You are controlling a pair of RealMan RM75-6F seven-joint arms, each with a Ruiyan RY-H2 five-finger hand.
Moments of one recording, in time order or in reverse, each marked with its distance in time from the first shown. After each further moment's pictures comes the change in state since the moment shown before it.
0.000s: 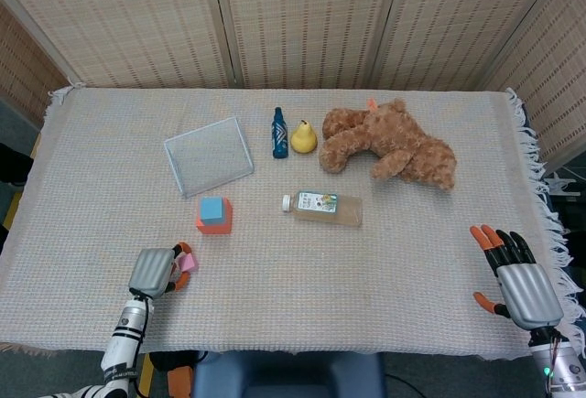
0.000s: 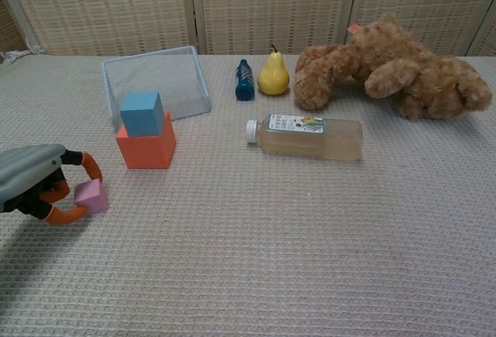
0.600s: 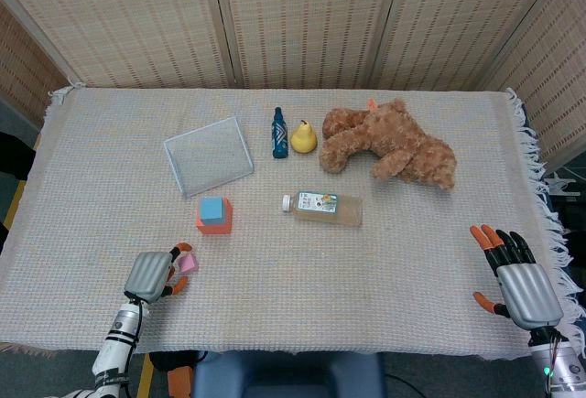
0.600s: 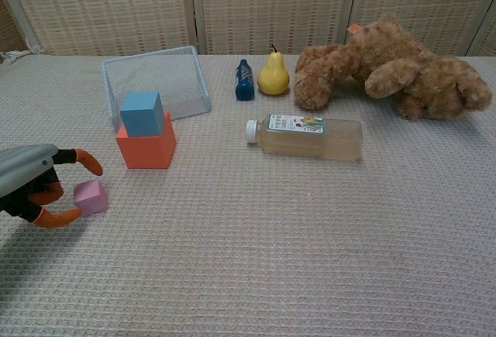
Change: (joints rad) left arm -0.011 0.061 0.051 -0.063 0.016 0.011 -0.056; right arm 0.001 -0.001 0.000 0.002 0.001 -0.002 0.002
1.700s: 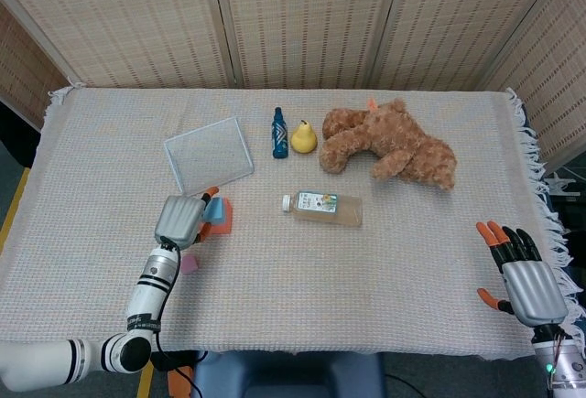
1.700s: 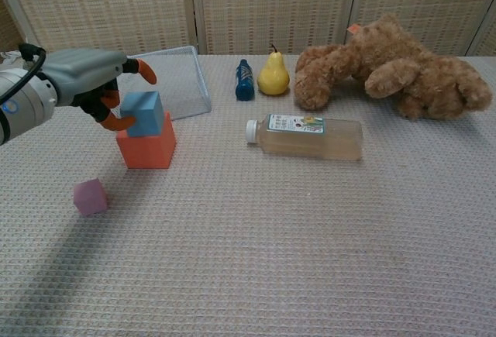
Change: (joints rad) left arm -0.319 0.050 -0.206 -0.145 -0.313 -0.029 0.427; right arm -0.001 -0.003 0.015 0.007 0.024 0.009 0.001
